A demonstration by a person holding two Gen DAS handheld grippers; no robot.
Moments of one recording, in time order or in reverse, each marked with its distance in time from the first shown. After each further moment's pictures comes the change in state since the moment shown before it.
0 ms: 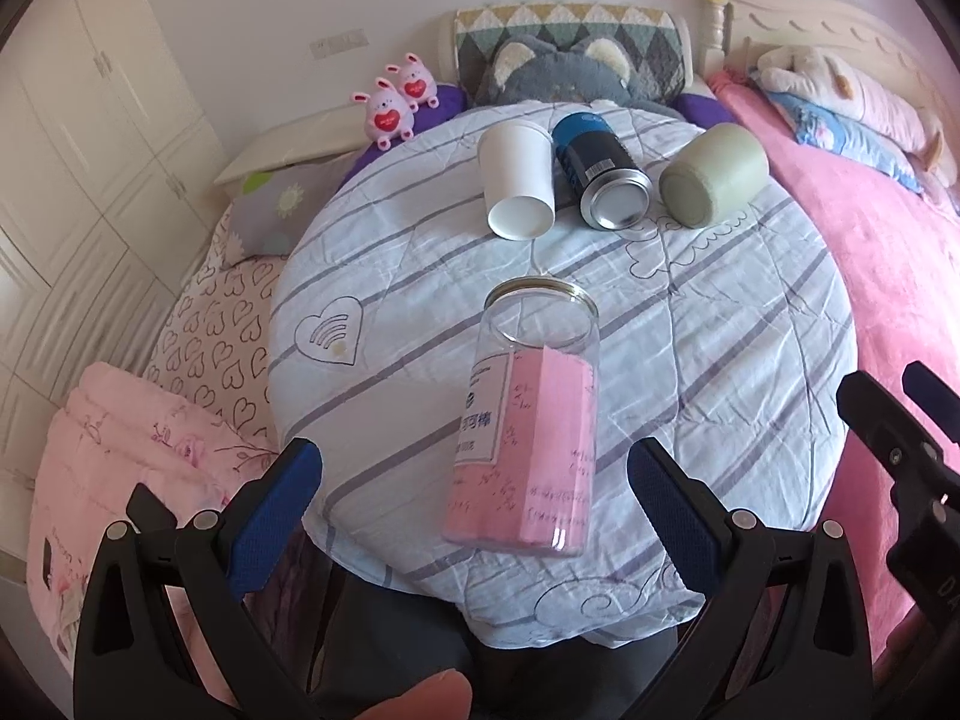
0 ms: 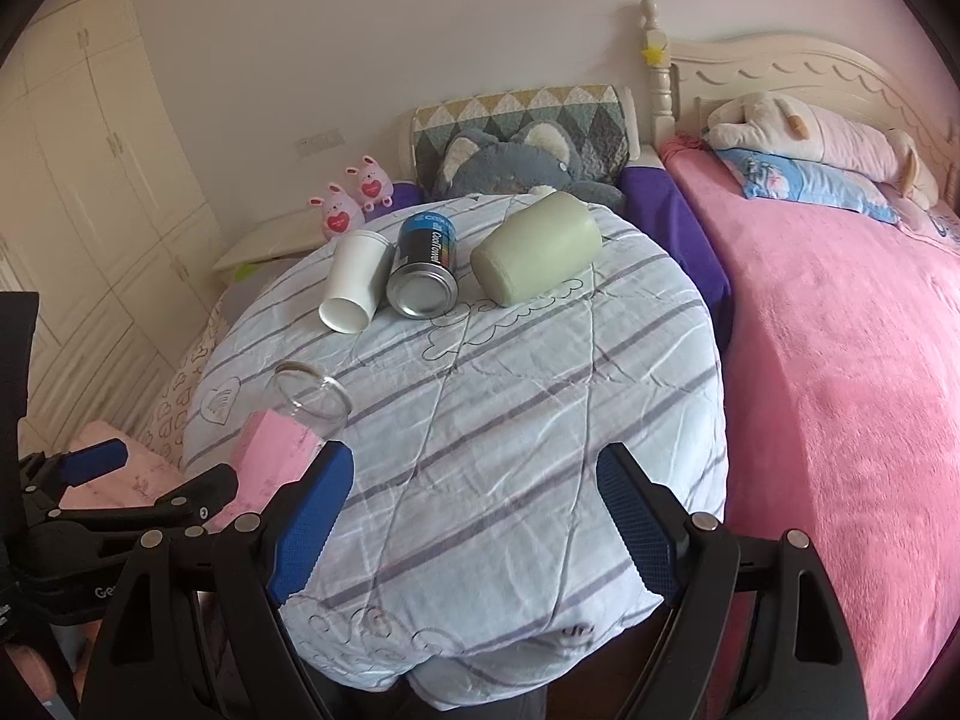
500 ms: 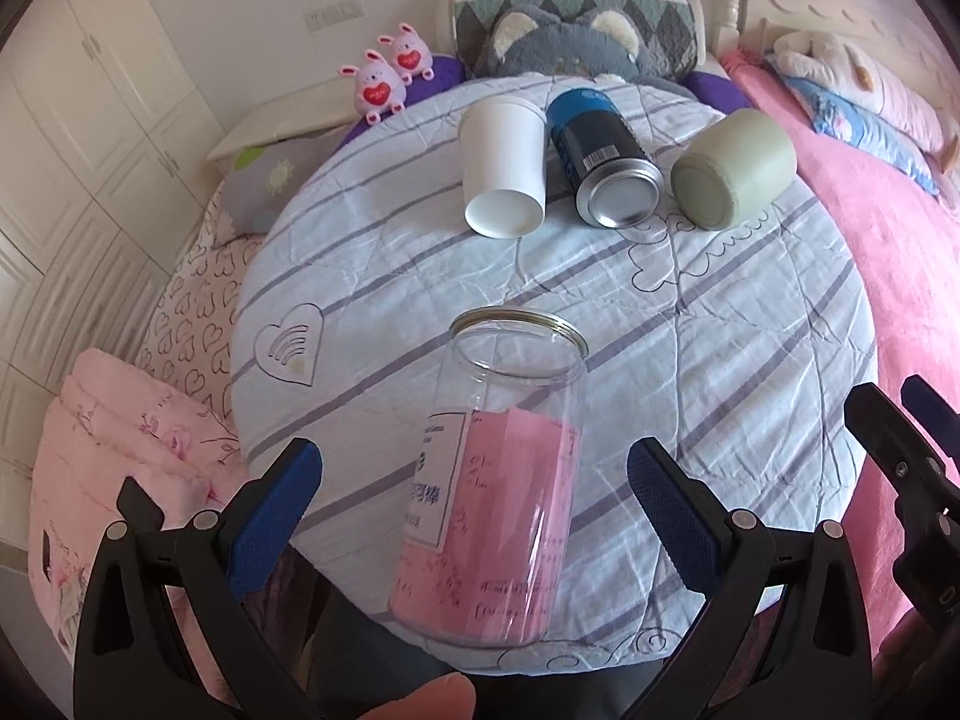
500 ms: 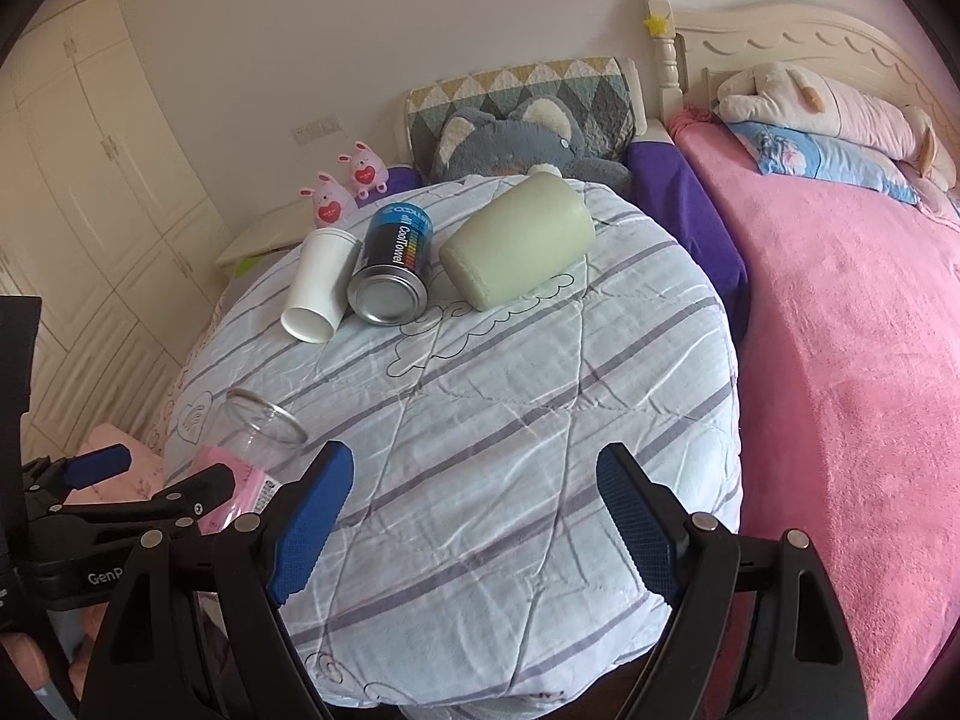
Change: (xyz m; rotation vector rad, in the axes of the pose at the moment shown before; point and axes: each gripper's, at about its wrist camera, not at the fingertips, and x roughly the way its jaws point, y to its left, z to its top) left arm 0.039 -0.017 0.028 -0.013 0.083 -0.002; right arm 0.038 -0.027 0.018 0.032 0.050 0.036
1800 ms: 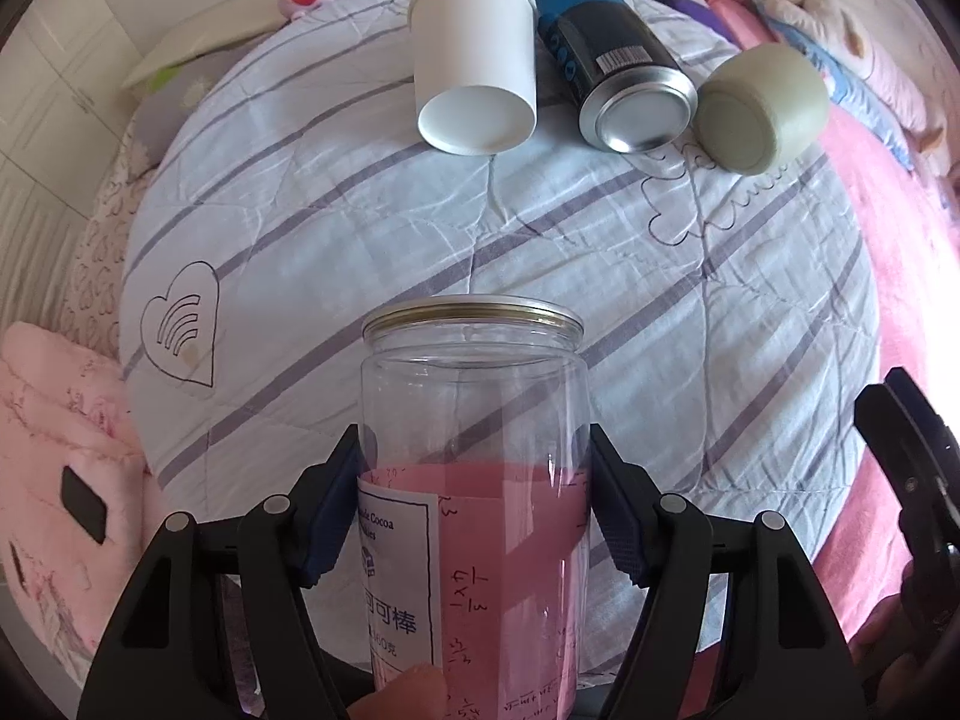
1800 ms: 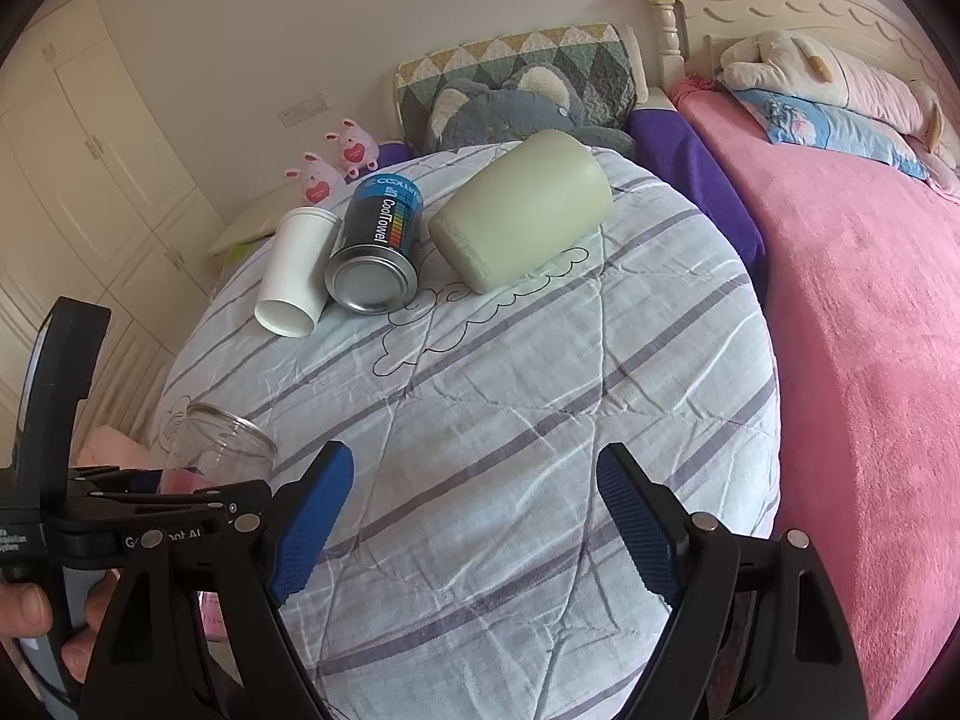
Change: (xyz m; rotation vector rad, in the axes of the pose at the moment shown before) left arm 0.079 0.022 0.026 0.018 0.243 -0.197; right arm 0.035 0.003 0.008 0.031 0.057 -0.002
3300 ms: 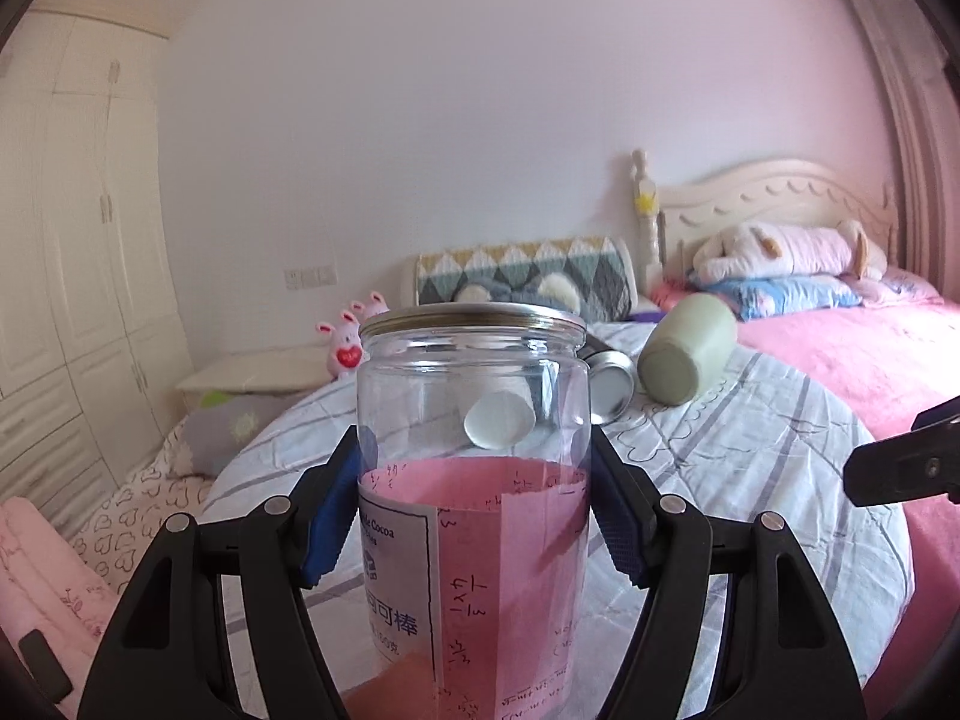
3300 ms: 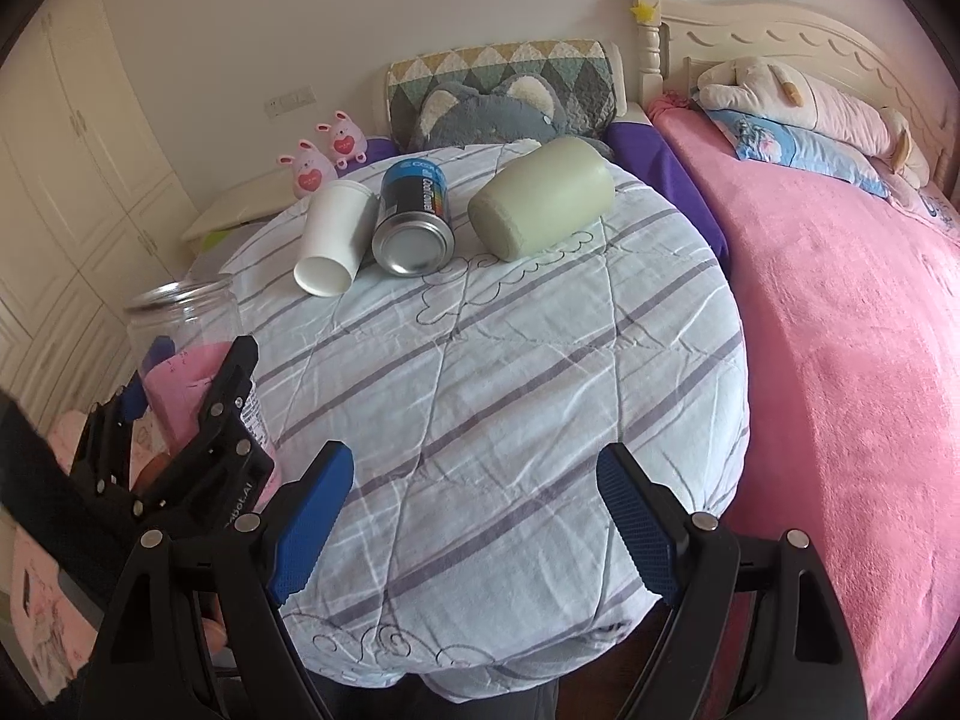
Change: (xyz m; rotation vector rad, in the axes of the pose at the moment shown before) left arm -0.040 0.010 -0.095 0.126 -1.049 0.071; right arm -0.038 0.052 -0.037 -0.031 -0.001 -0.125
